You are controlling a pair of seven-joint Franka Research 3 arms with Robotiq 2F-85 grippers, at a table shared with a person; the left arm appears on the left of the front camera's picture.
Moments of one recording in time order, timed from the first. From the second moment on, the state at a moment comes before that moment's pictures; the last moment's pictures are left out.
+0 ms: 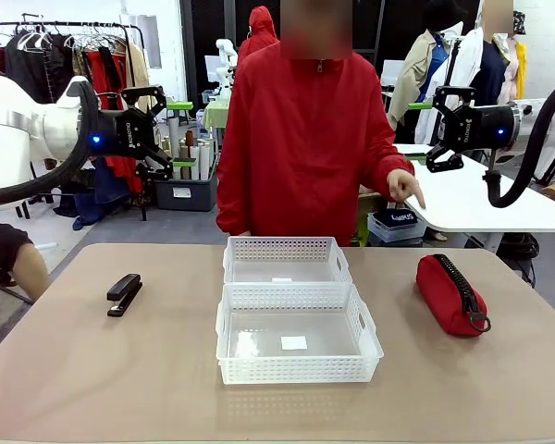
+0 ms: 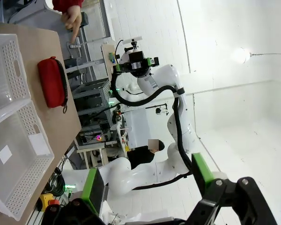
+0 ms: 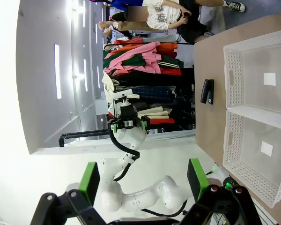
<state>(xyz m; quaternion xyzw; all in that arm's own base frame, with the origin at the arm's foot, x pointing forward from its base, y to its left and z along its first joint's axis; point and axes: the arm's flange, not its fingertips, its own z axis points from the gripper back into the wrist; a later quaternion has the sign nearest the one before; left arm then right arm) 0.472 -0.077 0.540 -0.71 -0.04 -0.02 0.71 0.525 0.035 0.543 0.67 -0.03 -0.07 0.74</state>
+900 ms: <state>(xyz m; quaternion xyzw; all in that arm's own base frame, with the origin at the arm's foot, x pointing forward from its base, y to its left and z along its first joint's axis) 0.472 -0.077 0.540 -0.71 -0.04 -0.02 0.71 0.525 0.035 0.543 0.67 -0.03 -0.07 0.74</state>
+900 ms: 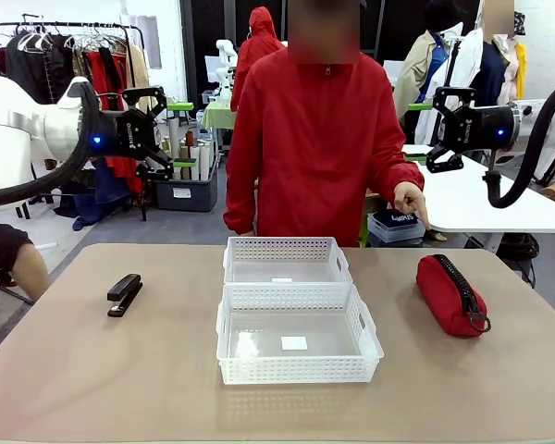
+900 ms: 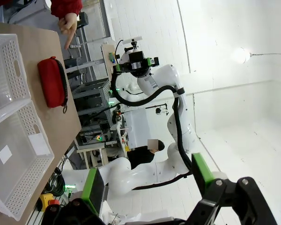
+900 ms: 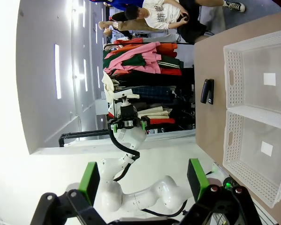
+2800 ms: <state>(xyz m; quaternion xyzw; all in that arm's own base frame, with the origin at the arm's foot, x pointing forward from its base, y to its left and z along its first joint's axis) 0.472 -0.077 0.540 -0.71 -0.04 -0.02 0.71 0.528 0.022 0.568 0.17 -0.05 -0.18 0.97</state>
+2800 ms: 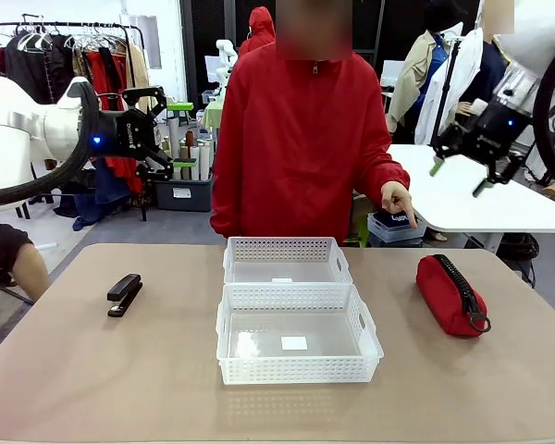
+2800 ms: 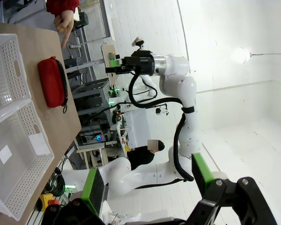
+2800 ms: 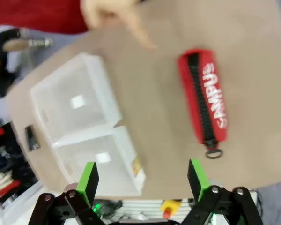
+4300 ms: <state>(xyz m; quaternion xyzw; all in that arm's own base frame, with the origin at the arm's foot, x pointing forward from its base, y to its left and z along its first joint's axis) 0.472 -0.077 0.540 -0.71 -0.04 -0.02 0.71 0.553 0.010 0.433 0.02 0.08 -0.13 0.99</state>
